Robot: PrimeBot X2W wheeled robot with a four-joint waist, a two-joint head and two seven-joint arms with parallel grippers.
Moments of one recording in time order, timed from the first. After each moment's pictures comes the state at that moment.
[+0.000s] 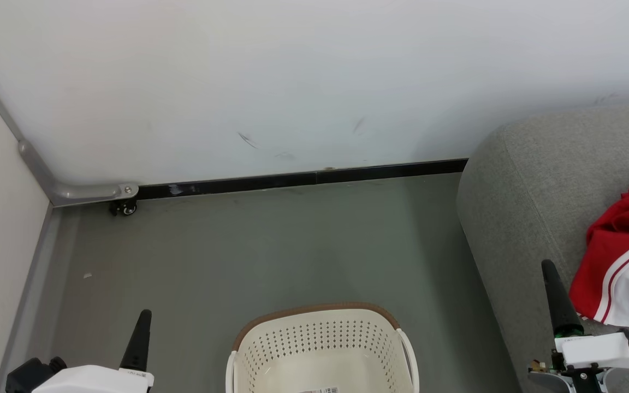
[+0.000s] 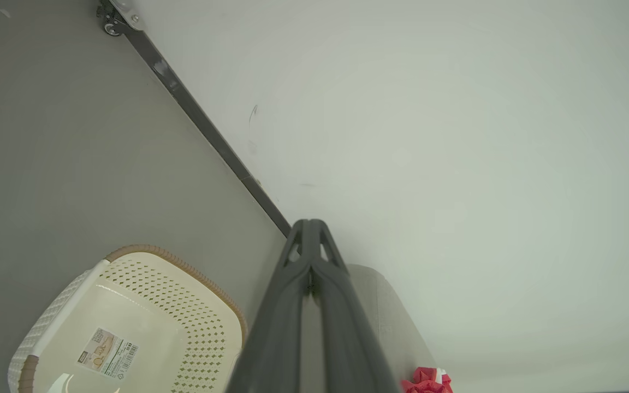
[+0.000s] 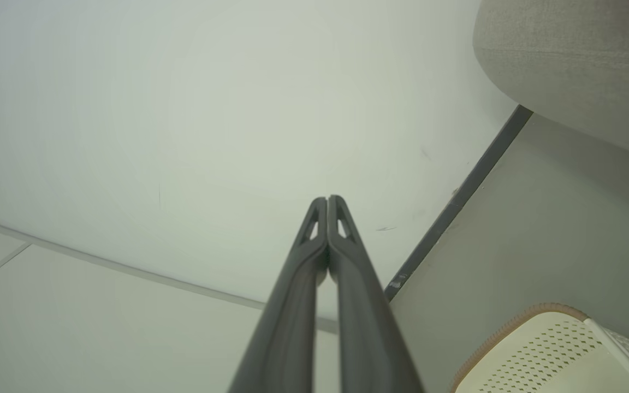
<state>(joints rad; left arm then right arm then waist) 0.01 0.08 -0.03 0.23 -1.23 0.01 -0.01 -0.01 -0.07 -0.04 0.24 1.24 0.12 0.00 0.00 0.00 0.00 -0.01</state>
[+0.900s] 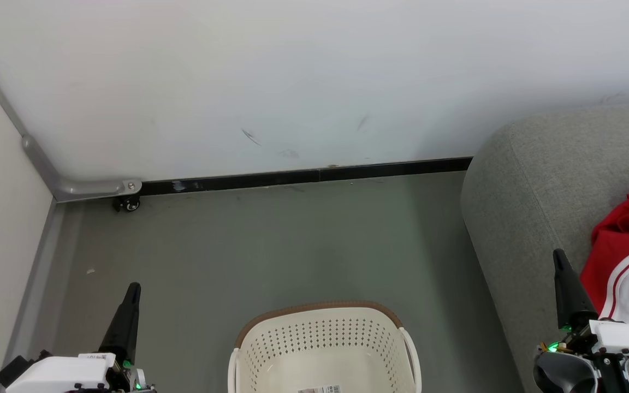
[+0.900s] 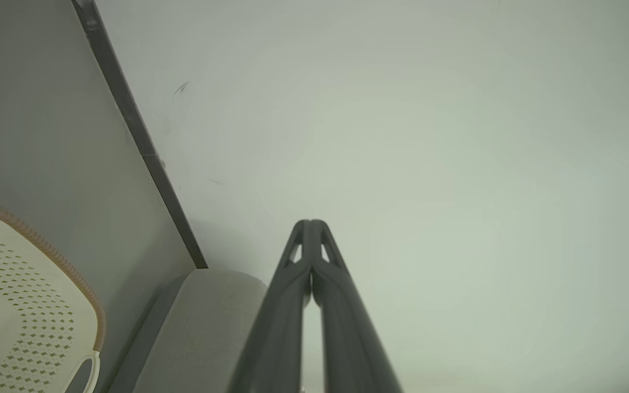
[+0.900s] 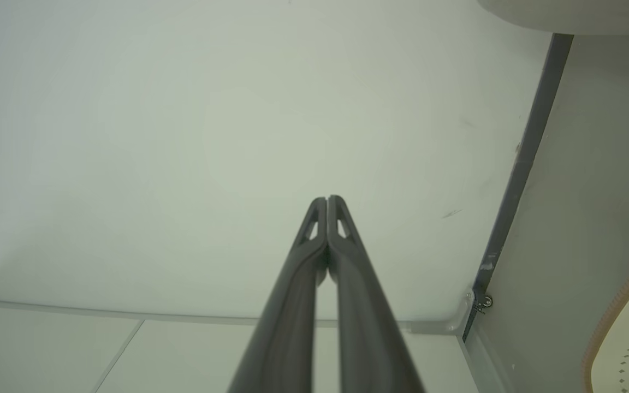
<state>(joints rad) -0.04 0.06 0.05 0.25 -1.60 -0.10 0.08 -0.05 -0.08 -0.07 0.26 1.63 0.12 0.05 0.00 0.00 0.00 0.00</state>
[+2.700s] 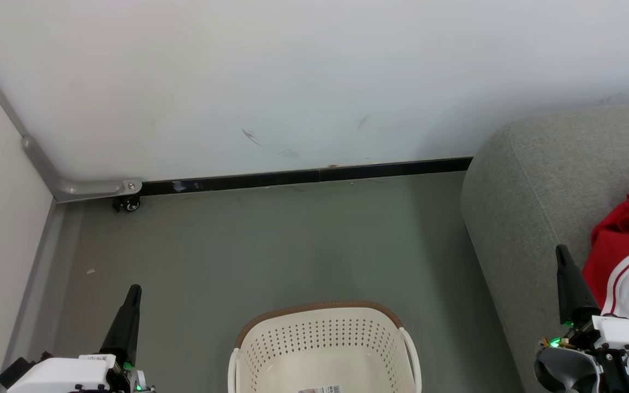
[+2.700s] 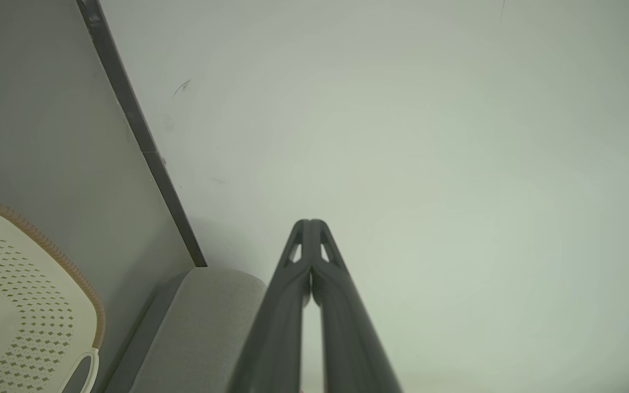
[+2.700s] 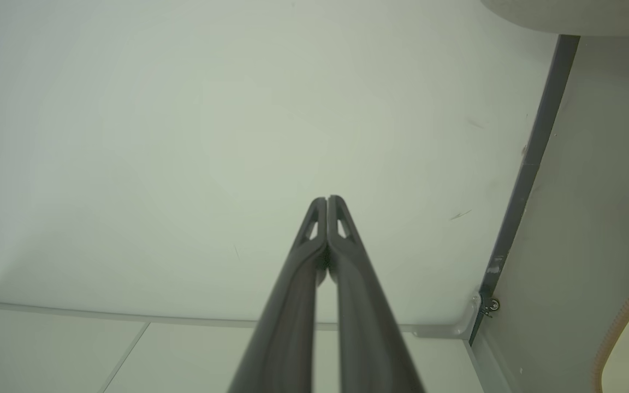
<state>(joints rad) -0.05 0.06 0.06 0.27 -1.62 -0.12 0.09 -0.06 -0.08 -0.07 0.26 1.66 0.12 0.05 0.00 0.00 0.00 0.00</state>
